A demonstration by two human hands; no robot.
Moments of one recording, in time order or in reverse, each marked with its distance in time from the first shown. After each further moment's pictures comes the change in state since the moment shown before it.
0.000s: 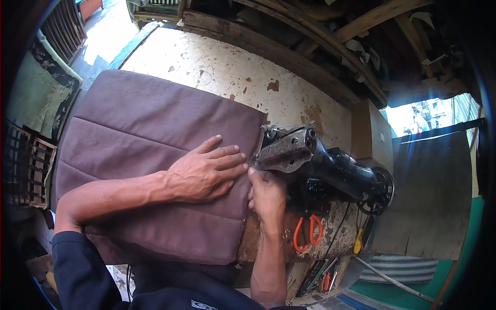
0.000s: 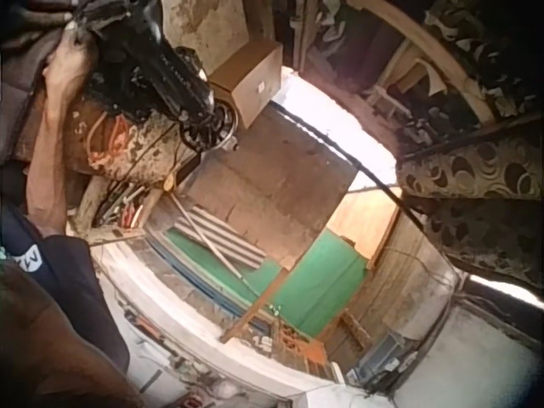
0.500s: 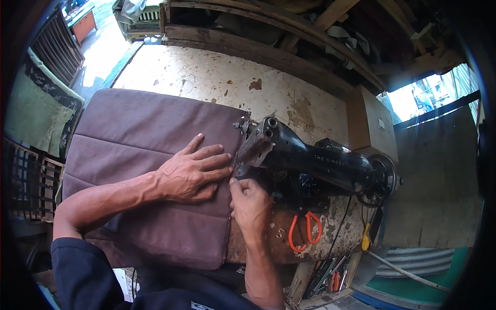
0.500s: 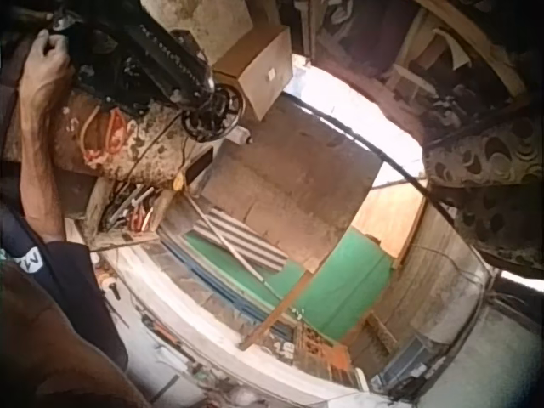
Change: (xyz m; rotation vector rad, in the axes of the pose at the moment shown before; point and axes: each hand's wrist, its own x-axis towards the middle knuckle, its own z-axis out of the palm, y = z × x) left_hand 0.007 -0.003 -0.008 0.048 -0.217 0.054; right_hand -0.024 0.006 -0.002 -0.168 0.059 0.038
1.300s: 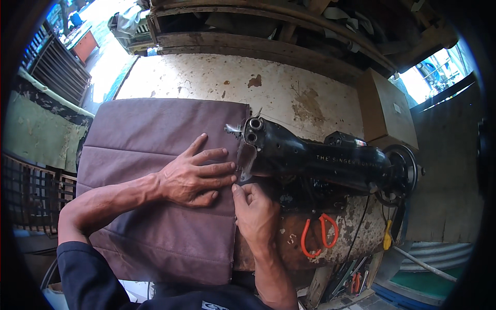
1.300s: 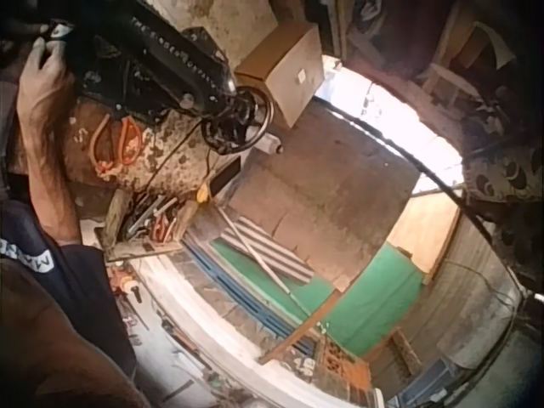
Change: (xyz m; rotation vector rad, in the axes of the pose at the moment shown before) left_hand 0.012 -0.023 -0.002 0.017 -0.039 0.161; right_hand 0.007 0.025 0.006 0.054 0.072 -0.304
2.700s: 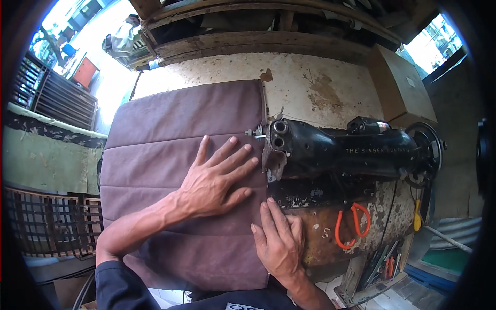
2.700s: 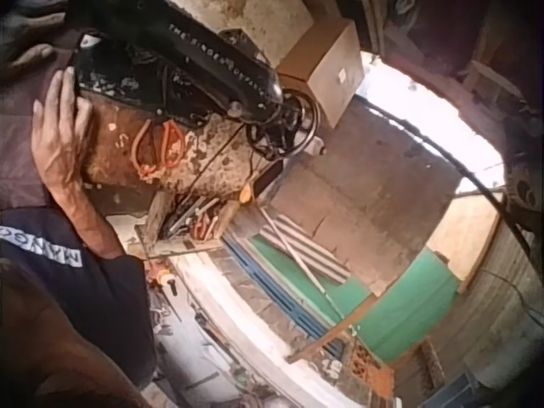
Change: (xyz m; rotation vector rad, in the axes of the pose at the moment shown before) left_hand 0.008 0.020 -0.017 0.051 -0.130 -0.355; right_hand -0.064 0.005 -0.009 -0.493 0.060 -0.492
